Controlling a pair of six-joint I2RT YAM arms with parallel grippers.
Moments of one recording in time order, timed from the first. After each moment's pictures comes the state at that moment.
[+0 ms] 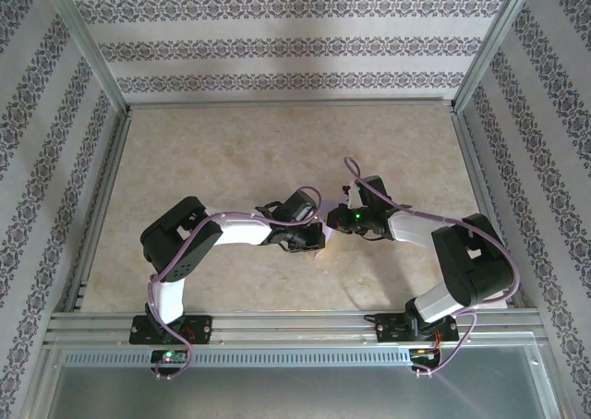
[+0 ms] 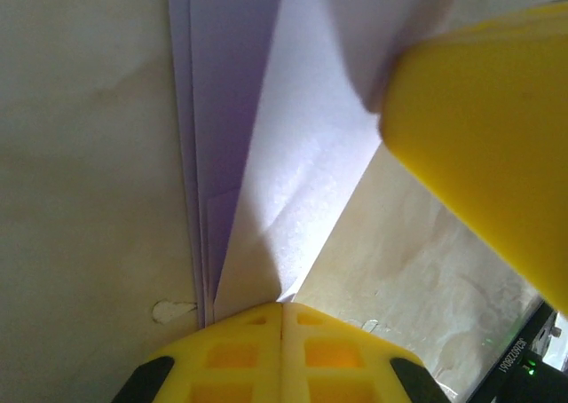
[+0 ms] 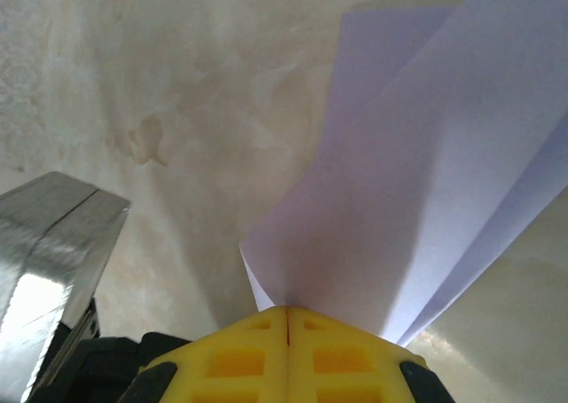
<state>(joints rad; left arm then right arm) -0.84 1.92 1.02 -0.06 0.37 -0.92 0.37 1.54 0.62 -0.01 -0.54 0.63</state>
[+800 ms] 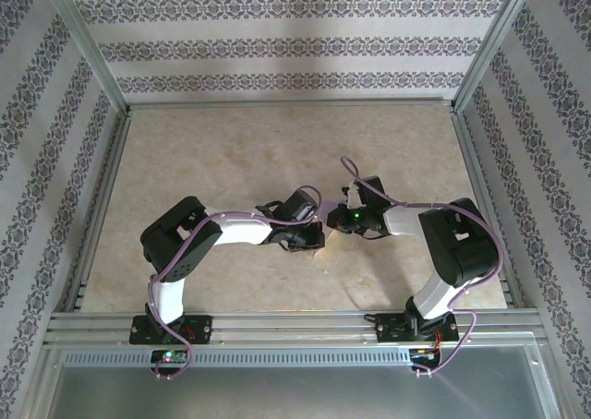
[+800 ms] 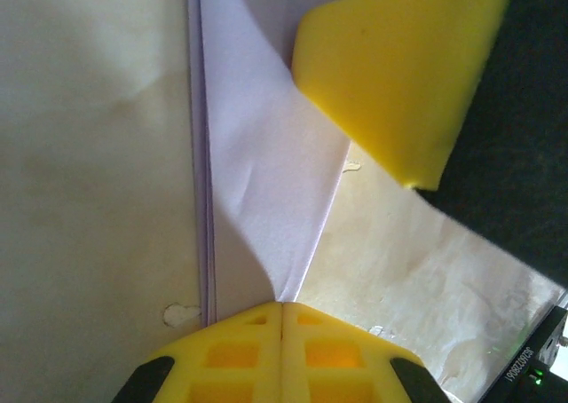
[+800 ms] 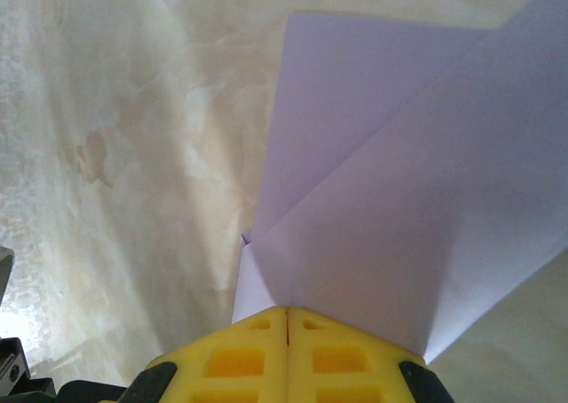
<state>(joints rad) -0.84 1.92 1.03 -0.08 0.35 -0.92 0.33 1.67 0.64 0.05 -0.57 0.60</state>
